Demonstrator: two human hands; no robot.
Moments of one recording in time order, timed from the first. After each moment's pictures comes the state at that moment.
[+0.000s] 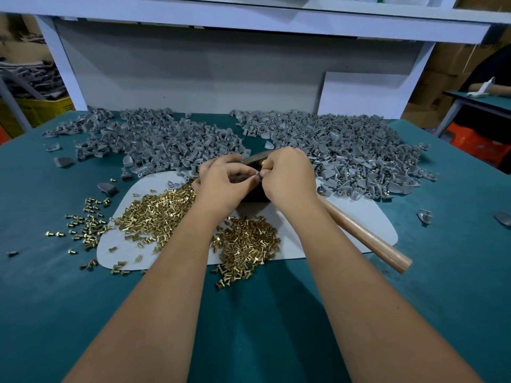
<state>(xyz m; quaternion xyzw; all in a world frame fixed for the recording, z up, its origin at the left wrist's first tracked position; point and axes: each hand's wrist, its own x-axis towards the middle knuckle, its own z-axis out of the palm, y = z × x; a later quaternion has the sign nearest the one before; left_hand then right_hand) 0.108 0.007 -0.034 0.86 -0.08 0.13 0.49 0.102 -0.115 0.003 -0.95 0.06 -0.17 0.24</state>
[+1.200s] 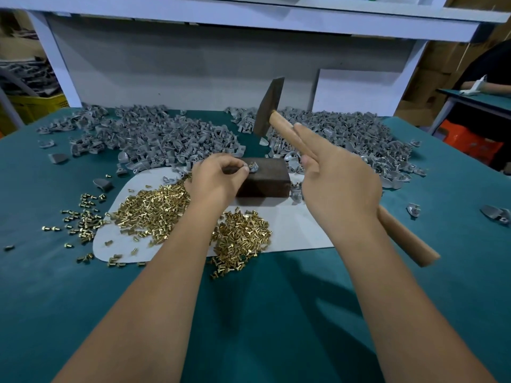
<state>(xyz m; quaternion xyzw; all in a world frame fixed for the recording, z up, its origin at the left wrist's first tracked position) 0.112 -0.001 -0.036 0.86 -0.02 0.16 0.49 0.022 -0.161 0.024 -0.94 0.04 -0.31 0.14</state>
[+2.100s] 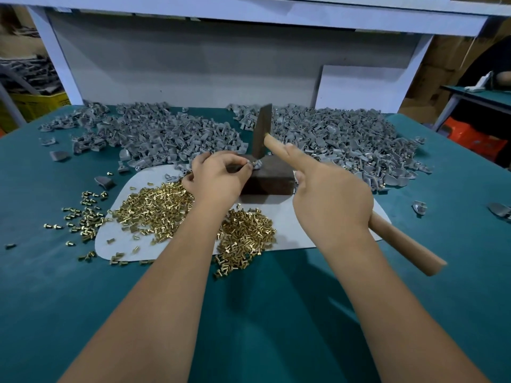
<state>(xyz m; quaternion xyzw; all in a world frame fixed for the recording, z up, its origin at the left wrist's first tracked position) 0.112 -0.007 -0.038 0.87 0.04 0.18 0.46 0.022 -0.148 0.002 -0.96 0.06 -0.27 0.06</state>
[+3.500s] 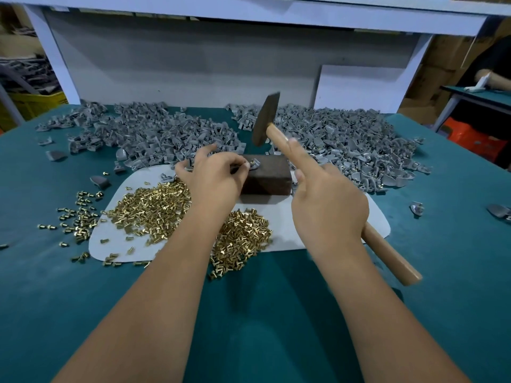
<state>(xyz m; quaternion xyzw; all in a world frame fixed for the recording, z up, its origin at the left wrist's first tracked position) 0.115 -0.009 -0.045 0.89 0.00 0.28 0.35 0.021 -0.148 -0.010 -0.94 0.07 -0.32 0.12</state>
